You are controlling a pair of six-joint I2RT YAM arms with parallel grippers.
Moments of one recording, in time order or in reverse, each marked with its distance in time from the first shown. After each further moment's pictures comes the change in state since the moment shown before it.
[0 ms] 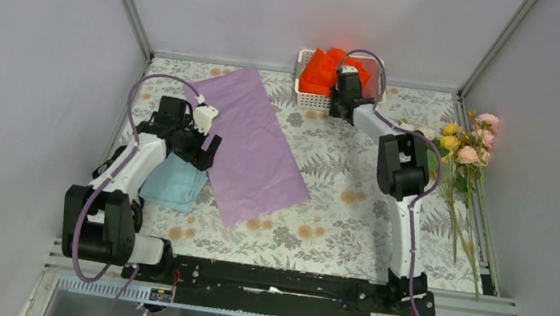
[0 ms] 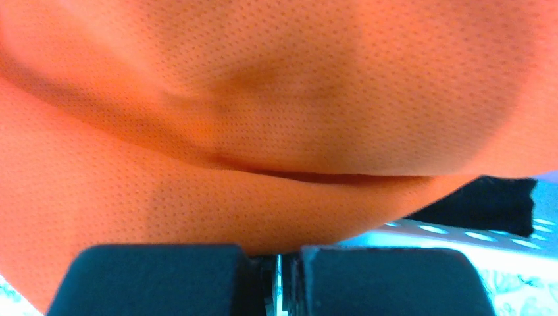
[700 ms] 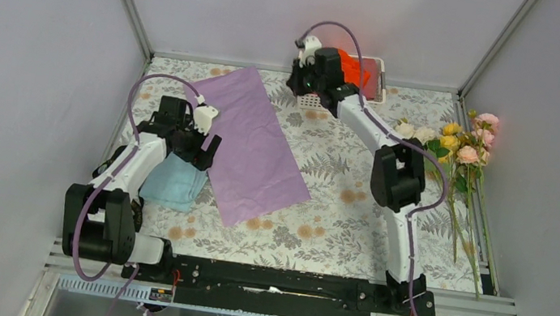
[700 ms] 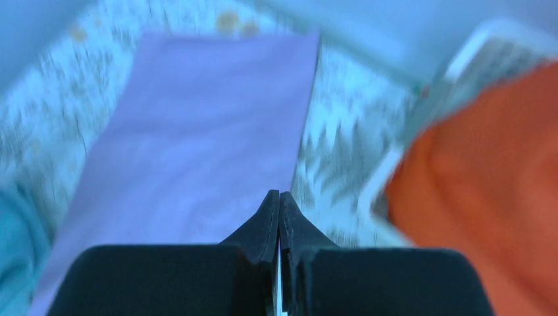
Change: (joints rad) left arm 0.000 0.005 0.000 0.000 -0.011 0.000; right arm 0.150 -0.158 0.047 0.026 -0.385 -0.092
